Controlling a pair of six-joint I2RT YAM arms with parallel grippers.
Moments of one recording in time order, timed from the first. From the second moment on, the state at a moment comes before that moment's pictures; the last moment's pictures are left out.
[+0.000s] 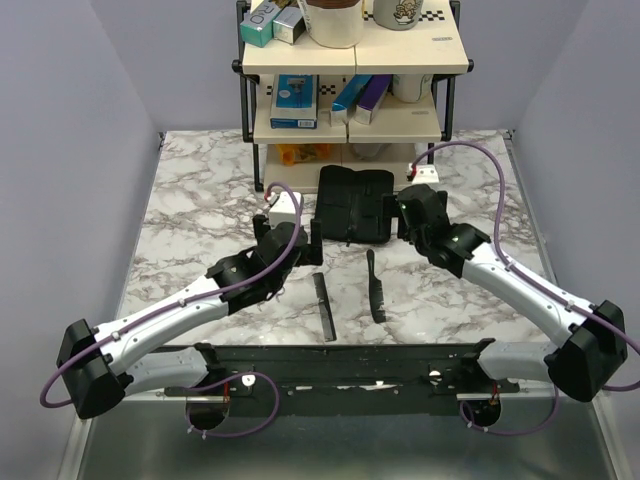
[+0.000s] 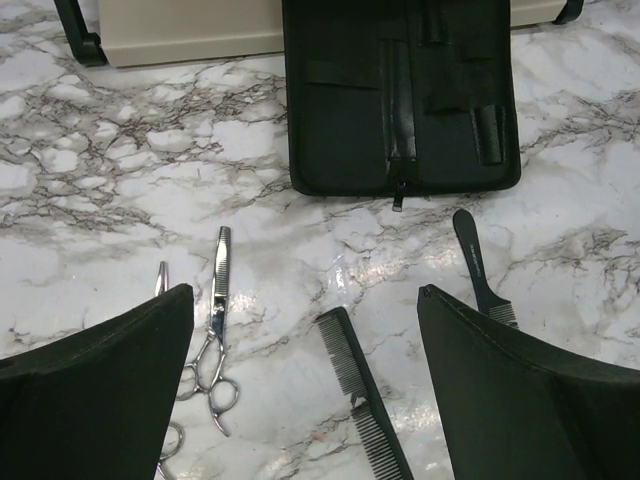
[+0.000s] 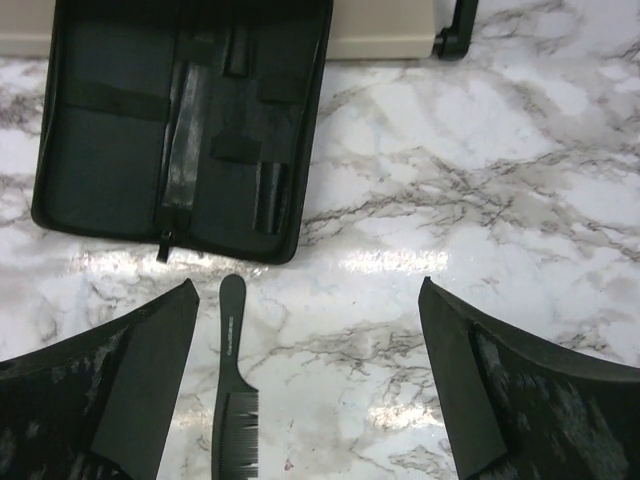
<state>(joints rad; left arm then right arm) -0.93 1.10 0.89 -0.32 -0.60 -0.49 0.66 1.23 1.01 -0.41 0.55 0.34</state>
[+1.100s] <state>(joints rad) -0.93 0.93 0.80 -0.56 -0.62 -0.65 1.18 1.69 1.19 -0.62 0.43 0.75</state>
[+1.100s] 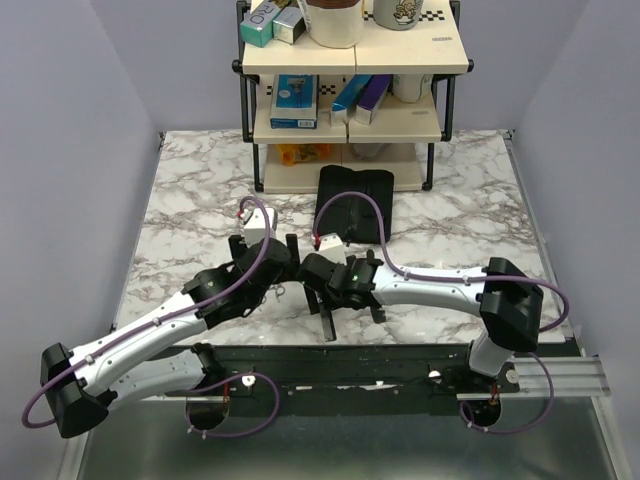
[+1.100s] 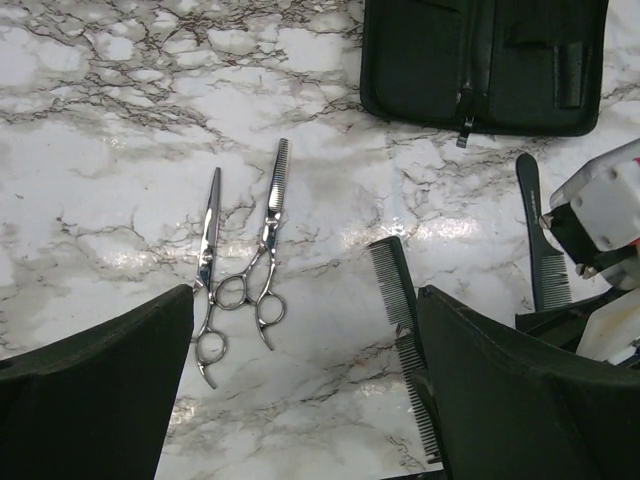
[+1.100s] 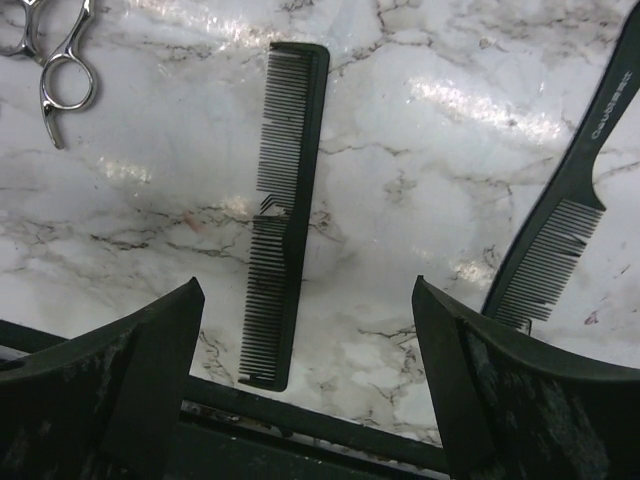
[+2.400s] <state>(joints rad) -0.77 0.83 0.83 -0.74 -0.66 -0.76 1.29 1.81 1.11 -0.55 0.41 0.97</state>
